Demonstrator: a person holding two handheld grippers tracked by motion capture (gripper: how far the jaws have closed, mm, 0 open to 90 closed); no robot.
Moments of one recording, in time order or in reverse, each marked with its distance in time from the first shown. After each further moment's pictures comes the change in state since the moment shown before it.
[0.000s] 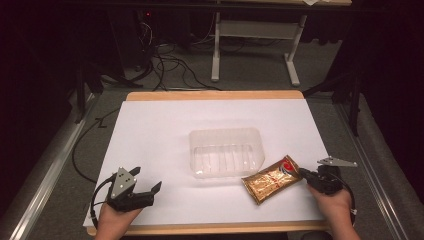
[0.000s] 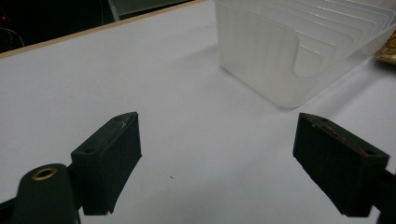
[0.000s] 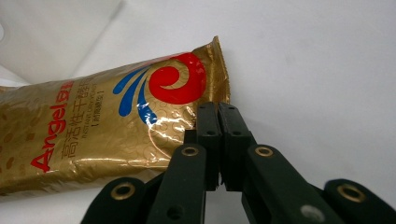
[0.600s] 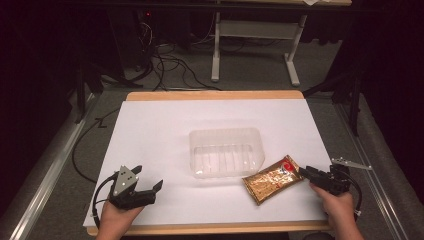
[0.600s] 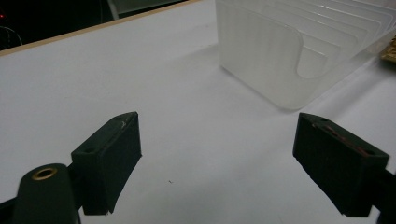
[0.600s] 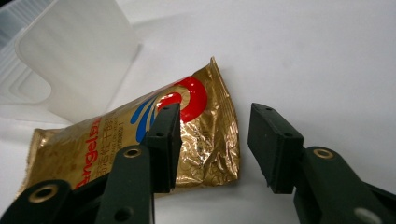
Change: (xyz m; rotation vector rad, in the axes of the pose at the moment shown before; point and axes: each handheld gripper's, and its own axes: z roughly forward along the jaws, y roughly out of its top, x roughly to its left) left arm 0.000 0.001 0.007 0.007 -0.001 -0.001; right arm -0.025 -0.010 -0.003 -0.096 0.173 0.229
